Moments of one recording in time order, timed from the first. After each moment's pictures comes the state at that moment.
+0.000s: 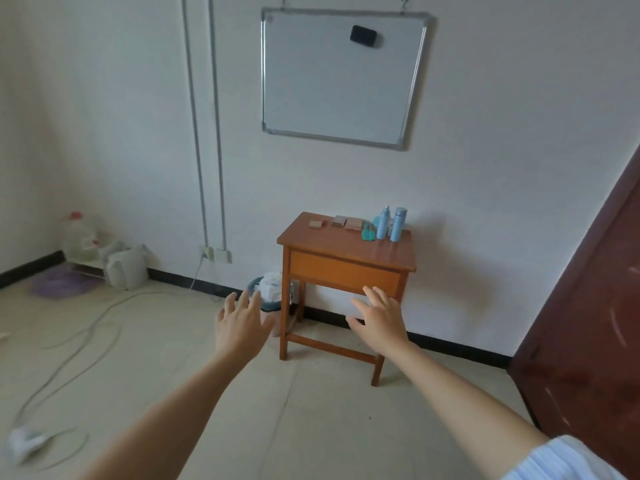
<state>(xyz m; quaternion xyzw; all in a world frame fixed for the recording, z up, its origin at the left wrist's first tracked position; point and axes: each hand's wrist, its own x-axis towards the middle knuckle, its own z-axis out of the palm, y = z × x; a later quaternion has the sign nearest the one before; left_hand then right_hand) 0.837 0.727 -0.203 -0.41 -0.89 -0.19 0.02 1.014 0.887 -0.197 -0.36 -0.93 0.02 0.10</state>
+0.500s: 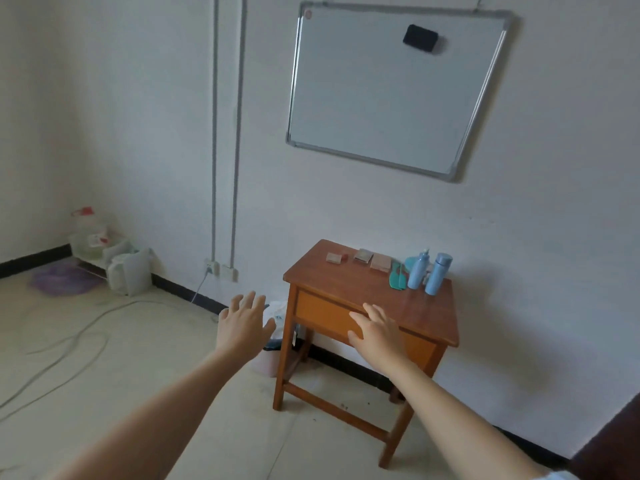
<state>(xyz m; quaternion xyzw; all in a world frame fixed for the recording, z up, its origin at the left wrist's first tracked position) 0.693 0.932 -0.202 -0.38 -0.91 -0.18 0.02 0.857 1.099 -0.196 -0.31 -0.95 0.03 0.07</state>
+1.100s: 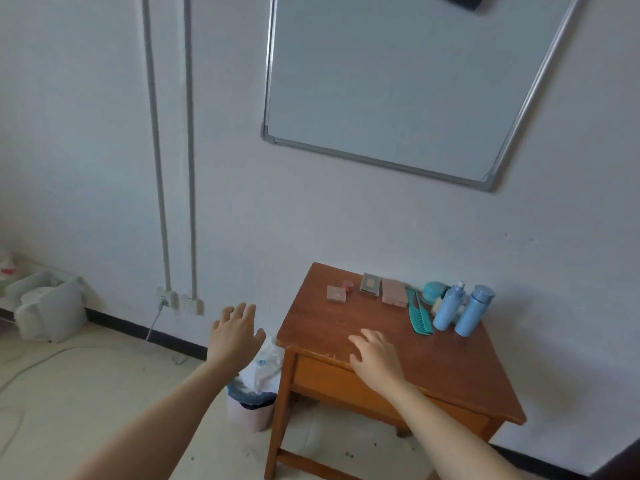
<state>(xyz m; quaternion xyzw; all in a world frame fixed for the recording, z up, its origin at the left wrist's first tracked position) 0.431 1.123 -0.225 -0.43 -0.89 -0.17 -0.03 0.634 1.259 -0.231 -0.40 -0.91 0.08 0.04</state>
